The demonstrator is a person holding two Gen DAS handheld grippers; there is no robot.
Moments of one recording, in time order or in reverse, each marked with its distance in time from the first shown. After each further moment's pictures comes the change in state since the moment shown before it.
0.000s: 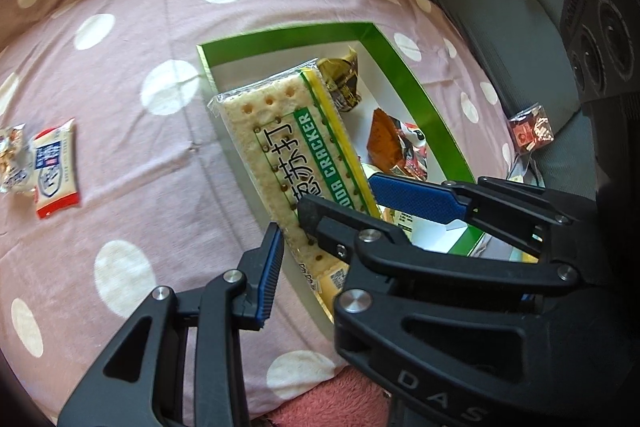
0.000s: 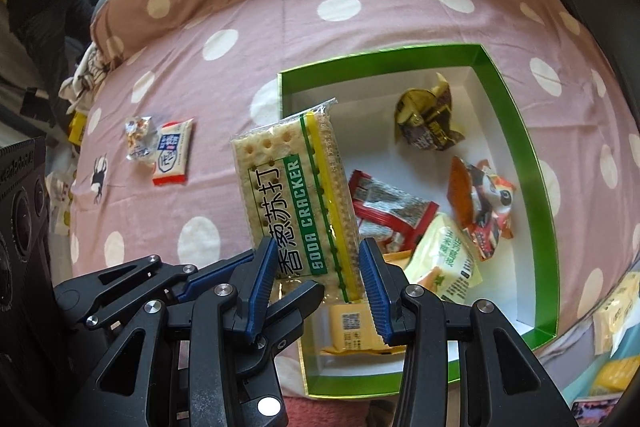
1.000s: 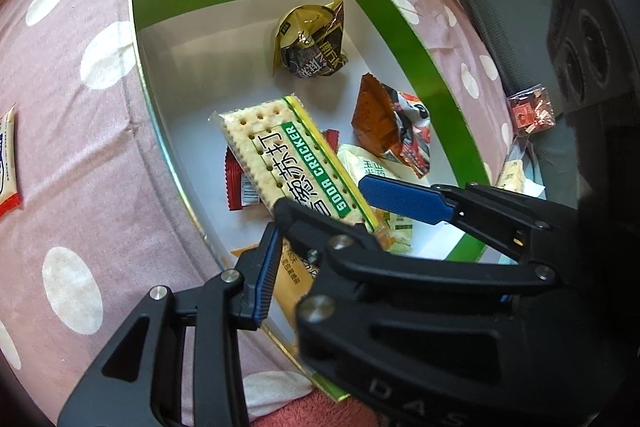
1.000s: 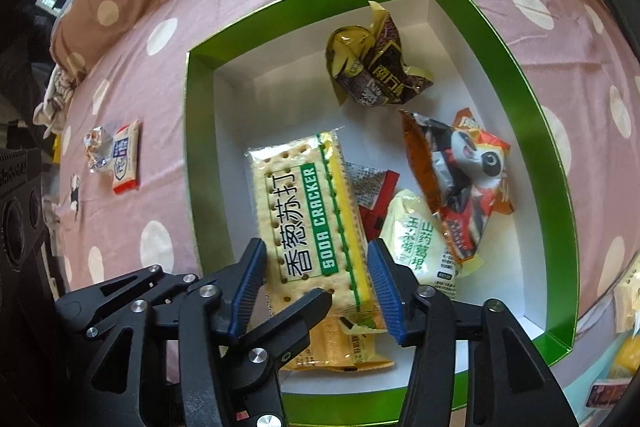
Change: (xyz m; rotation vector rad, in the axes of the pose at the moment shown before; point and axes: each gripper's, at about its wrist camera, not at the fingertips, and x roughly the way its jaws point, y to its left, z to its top) left arm 0.050 -0.009 0.013 -0.008 0.121 -0.067; right arm 0.043 -0.047 -0.002 0.127 0.096 0.026
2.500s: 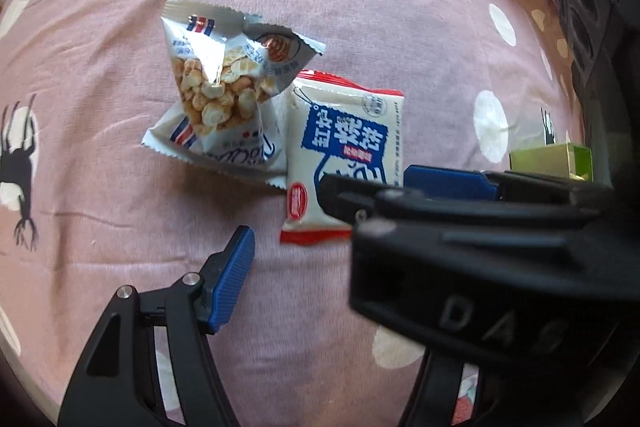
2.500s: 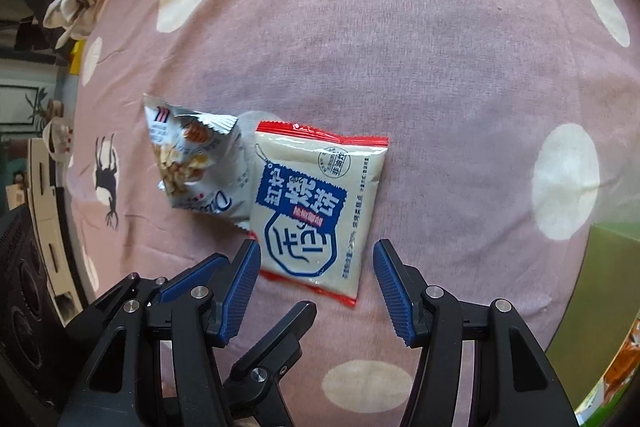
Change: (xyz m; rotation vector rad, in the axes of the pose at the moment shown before) left arm -0.074 0.271 -0.004 -0.427 -0.033 0.176; right arm 0.143 0.248 0.096 -0.293 0.299 0.032
